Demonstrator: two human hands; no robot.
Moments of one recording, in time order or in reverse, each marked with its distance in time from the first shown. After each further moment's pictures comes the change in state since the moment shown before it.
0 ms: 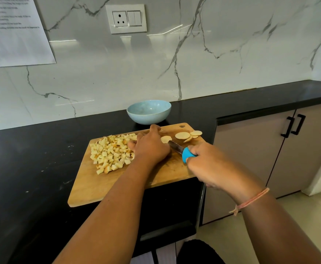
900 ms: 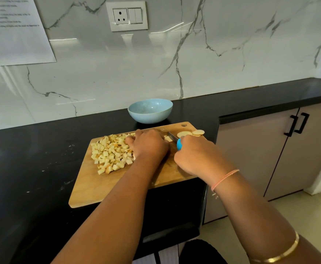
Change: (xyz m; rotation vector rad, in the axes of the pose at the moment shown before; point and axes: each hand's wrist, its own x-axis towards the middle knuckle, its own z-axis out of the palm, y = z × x) left_hand 0.008 -0.001 0.004 0.228 0.103 -0.042; right_hand 0.019 -0.027 0.009 -0.320 0.097 -0.019
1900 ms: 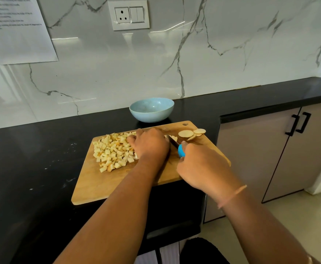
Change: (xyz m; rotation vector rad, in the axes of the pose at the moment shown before) left_hand -0.006 0.001 0.002 -0.024 0.057 -0.010; right_hand -0.024 0.003 0.005 -0.016 -0.021 -0.054
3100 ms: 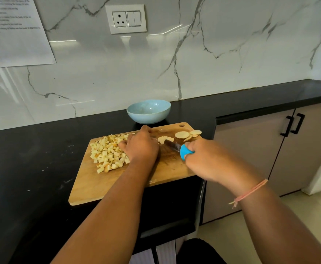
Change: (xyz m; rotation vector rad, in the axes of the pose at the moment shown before) left_hand -0.004 -0.013 -0.003 -0.221 0.089 -0.072; right_hand -0.008 0.013 -0.025 0.099 -0.061 0.028
